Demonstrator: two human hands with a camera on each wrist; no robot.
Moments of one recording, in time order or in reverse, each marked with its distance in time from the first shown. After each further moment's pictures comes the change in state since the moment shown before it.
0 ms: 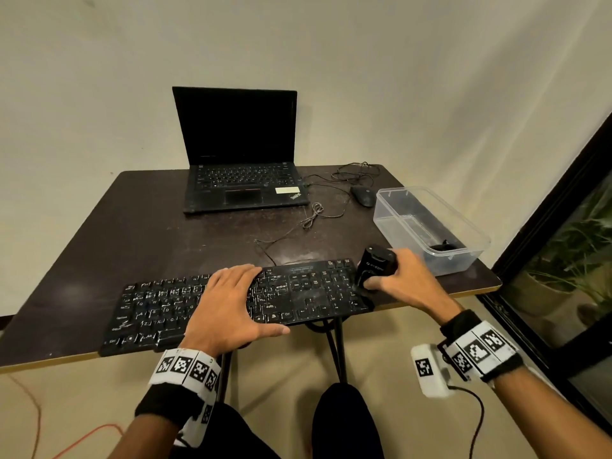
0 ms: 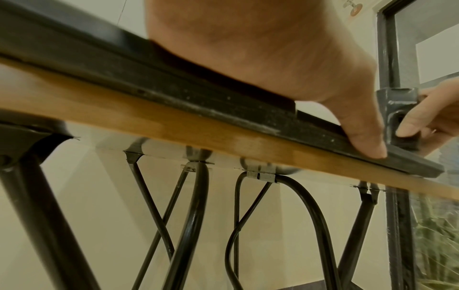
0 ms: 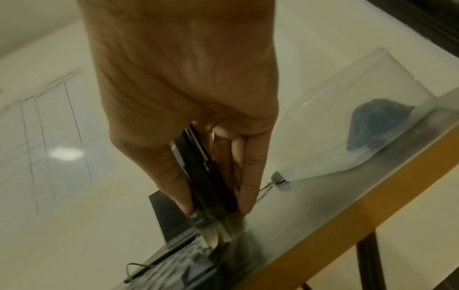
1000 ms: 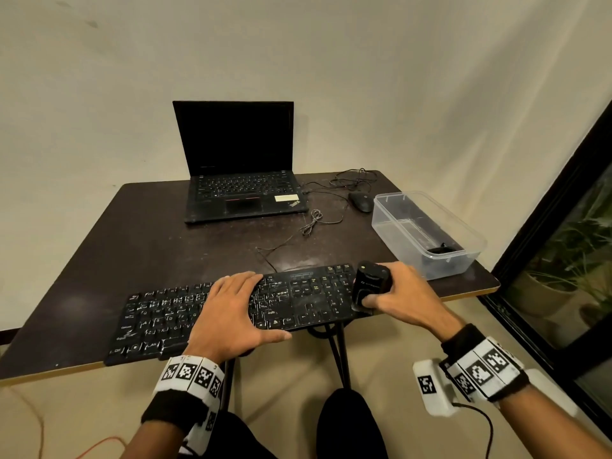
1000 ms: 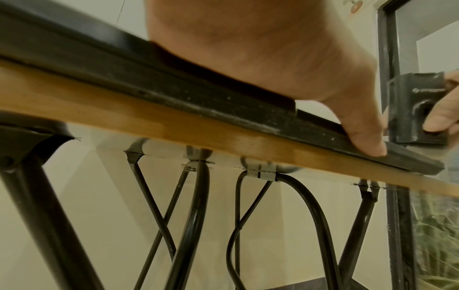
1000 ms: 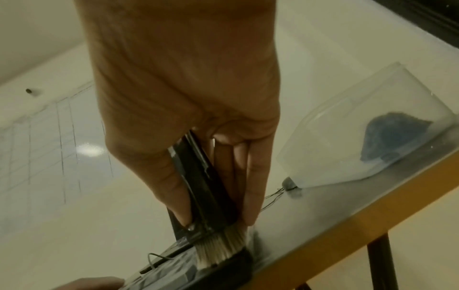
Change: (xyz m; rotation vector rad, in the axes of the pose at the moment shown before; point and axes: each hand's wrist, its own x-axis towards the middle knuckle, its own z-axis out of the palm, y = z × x) left_hand 0.002 -0.002 0.003 0.012 -0.005 -0.005; right_hand -0.023 -0.010 0.004 -0.062 -0.064 -0.061
